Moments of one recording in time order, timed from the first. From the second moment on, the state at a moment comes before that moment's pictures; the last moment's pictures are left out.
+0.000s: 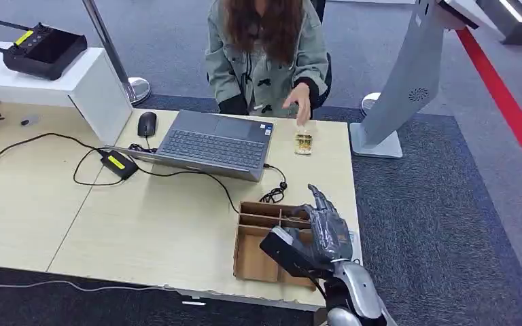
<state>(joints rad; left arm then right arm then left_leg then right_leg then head) -0.16 -0.27 1.22 -0.13 -1.51 -0.07 -0.27 -0.12 -0.09 0.52 -1.35 0.93 -0.09 0.24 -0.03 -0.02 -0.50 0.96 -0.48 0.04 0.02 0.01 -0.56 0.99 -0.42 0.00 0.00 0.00</state>
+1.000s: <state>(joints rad) -0.16 -0.27 1.22 -0.13 -1.51 -0.07 -0.27 -0.12 -0.09 0.52 -1.33 0.92 -0.10 0.24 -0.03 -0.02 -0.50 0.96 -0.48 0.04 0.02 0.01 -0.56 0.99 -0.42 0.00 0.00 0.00</state>
